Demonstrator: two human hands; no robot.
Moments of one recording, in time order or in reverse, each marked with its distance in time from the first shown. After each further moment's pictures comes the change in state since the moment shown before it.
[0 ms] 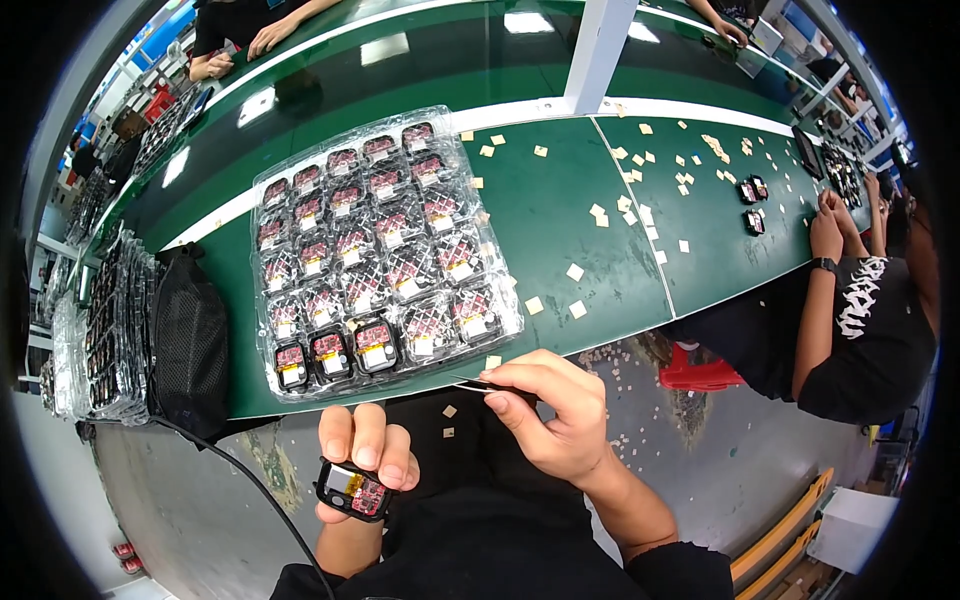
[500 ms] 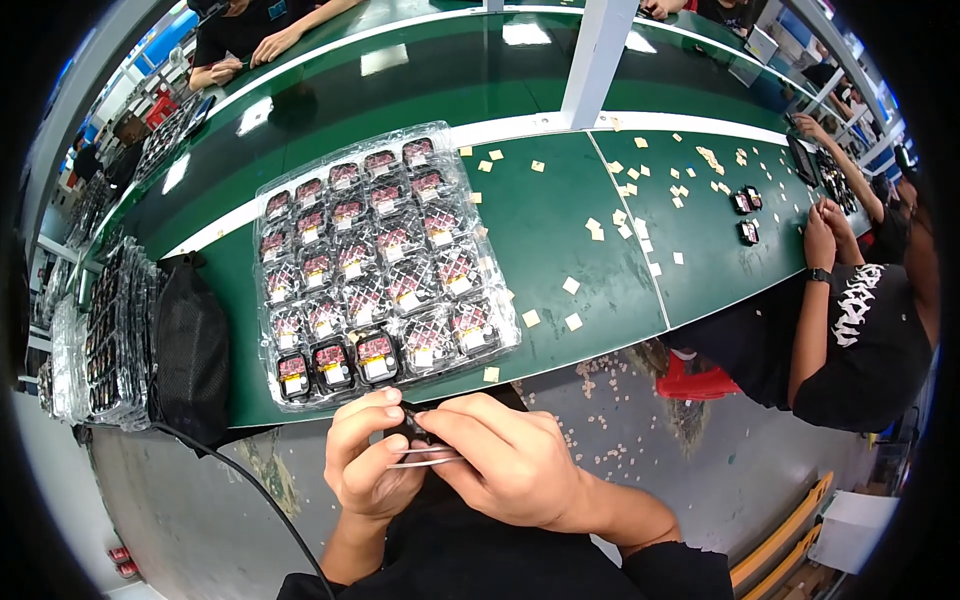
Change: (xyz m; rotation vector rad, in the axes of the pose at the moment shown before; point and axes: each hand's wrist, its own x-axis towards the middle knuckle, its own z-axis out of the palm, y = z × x) left_hand 0.009 0.002 0.005 1.883 -0.102 0.509; right_hand 0.018 -0.047 0.020 -0.241 -0.172 -0.138
